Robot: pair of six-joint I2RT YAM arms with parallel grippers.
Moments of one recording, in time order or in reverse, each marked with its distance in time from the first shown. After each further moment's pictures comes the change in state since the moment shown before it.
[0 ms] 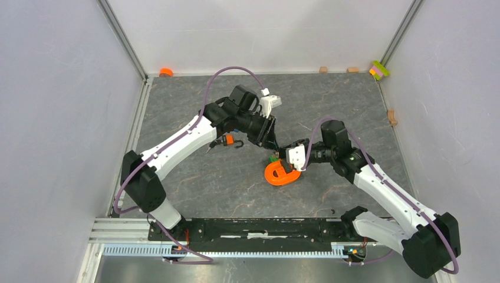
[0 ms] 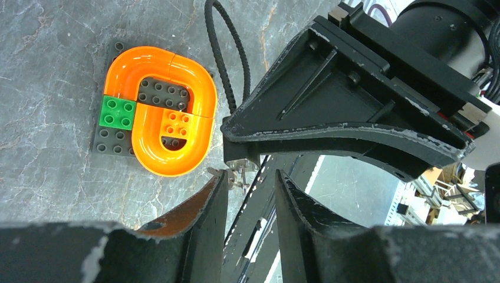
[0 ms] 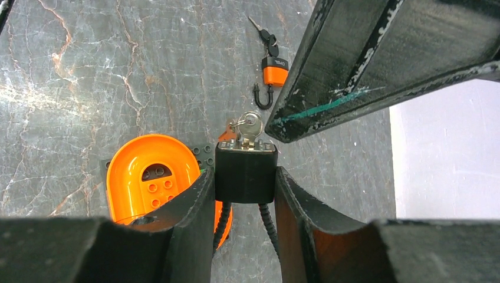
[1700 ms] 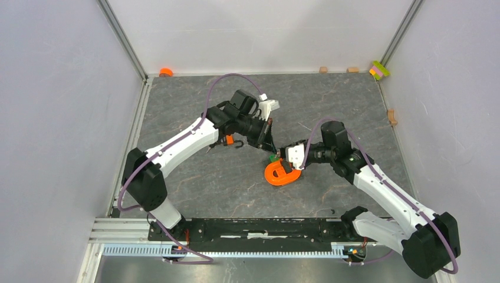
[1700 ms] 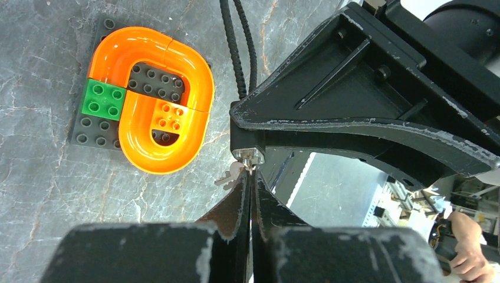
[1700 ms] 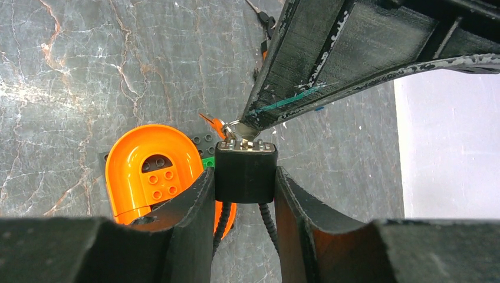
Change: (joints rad) left arm 0.010 0.015 -0.071 0.056 0.031 -0.075; right arm 0.000 0.000 -0.015 0.012 0.040 0.024
